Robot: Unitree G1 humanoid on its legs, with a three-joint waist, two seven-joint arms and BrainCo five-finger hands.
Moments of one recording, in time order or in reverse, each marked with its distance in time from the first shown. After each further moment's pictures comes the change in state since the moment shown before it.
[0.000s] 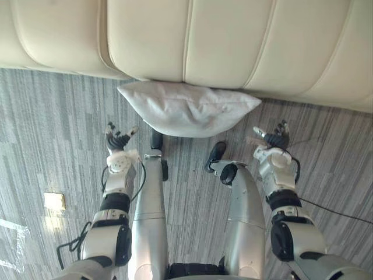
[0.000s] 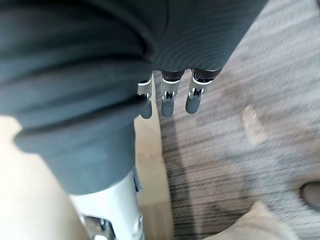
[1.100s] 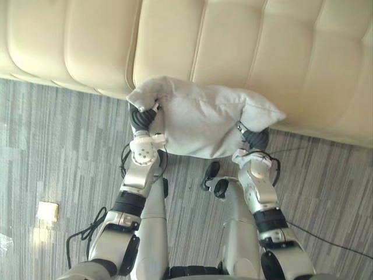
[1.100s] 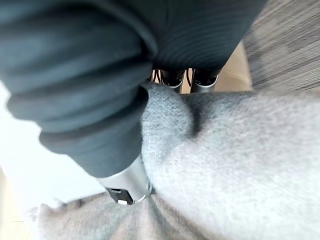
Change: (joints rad) left arm 0.239 -0.102 -0.339 -0.474 0.040 -0.022 0.096; right arm 0.469 0.132 0.280 -0.536 -0.008 -0.068 -0.033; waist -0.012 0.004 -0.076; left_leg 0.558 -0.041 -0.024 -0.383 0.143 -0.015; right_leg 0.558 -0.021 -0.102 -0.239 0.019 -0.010
